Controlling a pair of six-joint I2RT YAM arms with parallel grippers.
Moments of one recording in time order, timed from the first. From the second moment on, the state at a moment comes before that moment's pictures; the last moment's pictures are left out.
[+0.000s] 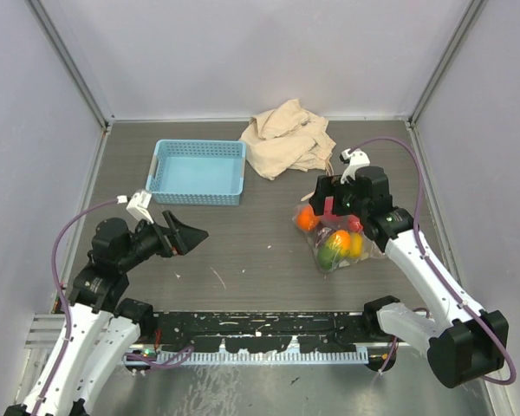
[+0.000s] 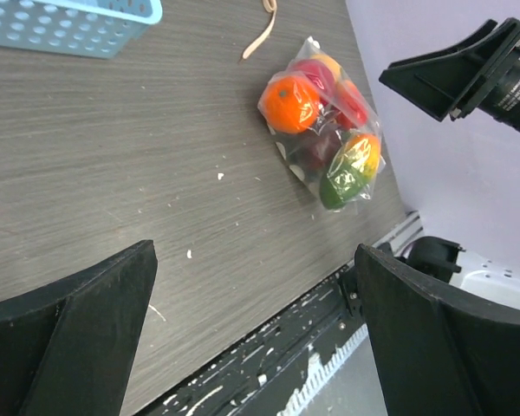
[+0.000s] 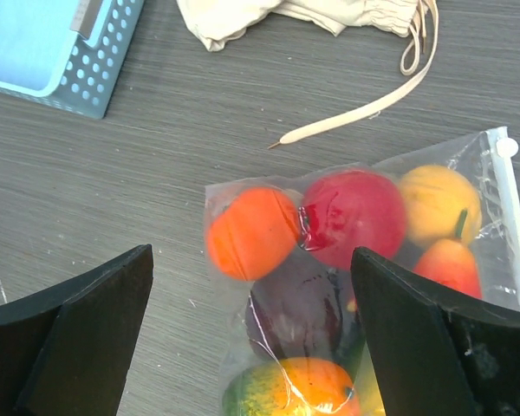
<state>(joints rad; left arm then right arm) -0.28 0.49 0.63 -0.48 0.43 -0.65 0.30 1.02 0.84 -0.37 -0.08 0.20</state>
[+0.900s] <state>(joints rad) -0.30 0.76 0.47 0.09 0.55 -0.95 0.15 1.13 0.75 -0.26 -0.16 0.30</state>
